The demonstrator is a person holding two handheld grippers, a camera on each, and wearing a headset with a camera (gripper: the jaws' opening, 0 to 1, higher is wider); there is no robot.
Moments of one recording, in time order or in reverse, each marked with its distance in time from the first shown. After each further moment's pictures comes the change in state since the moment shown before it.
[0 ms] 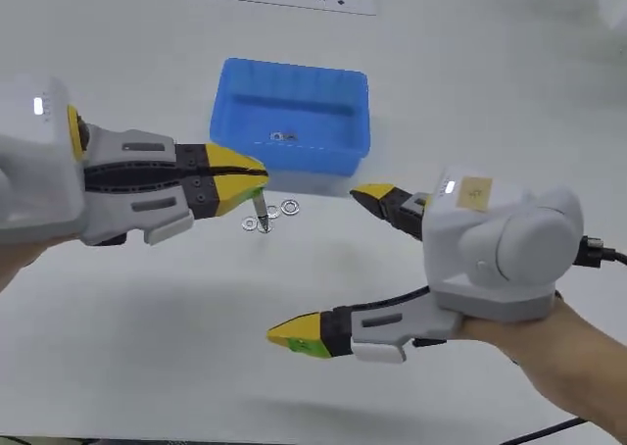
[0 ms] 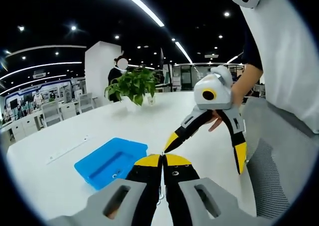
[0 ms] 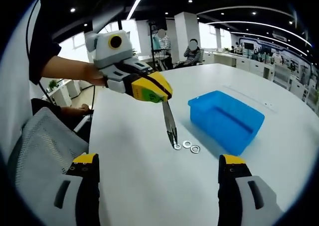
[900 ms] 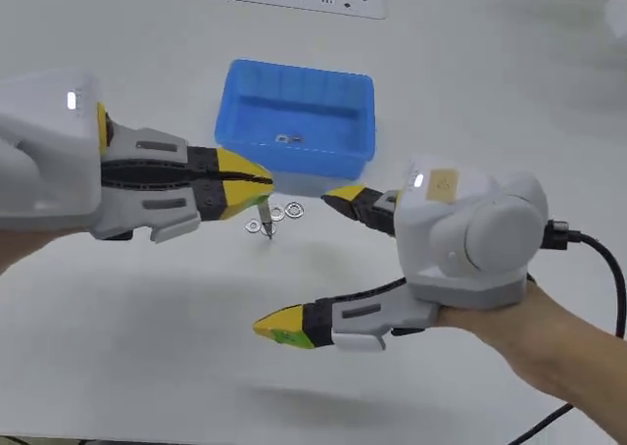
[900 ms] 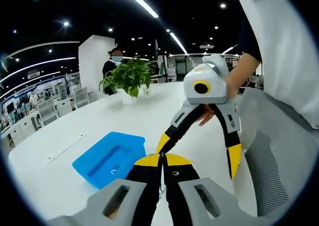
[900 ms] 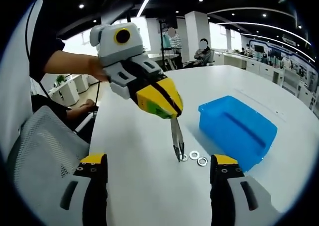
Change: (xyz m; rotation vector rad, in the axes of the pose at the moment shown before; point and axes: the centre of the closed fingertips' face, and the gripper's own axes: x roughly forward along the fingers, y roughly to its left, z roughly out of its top) left arm 0.005 -0.005 -0.006 0.034 0.094 -0.050; right arm 0.024 0.002 0.014 -0.050 0.007 0.077
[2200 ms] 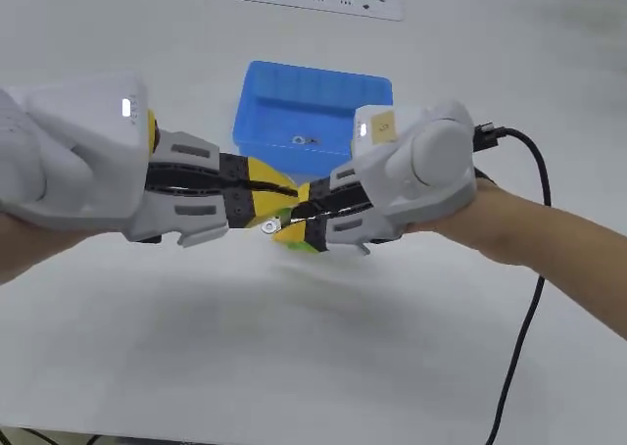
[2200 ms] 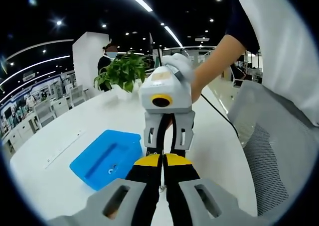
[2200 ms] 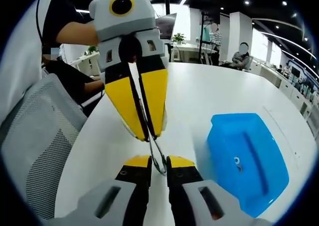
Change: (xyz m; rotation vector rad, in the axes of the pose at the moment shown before) left arm 0.004 -0.005 -0.005 0.030 0.054 -0.026; right arm 0.037 -0.018 -0.004 -0.287 0.127 0.246
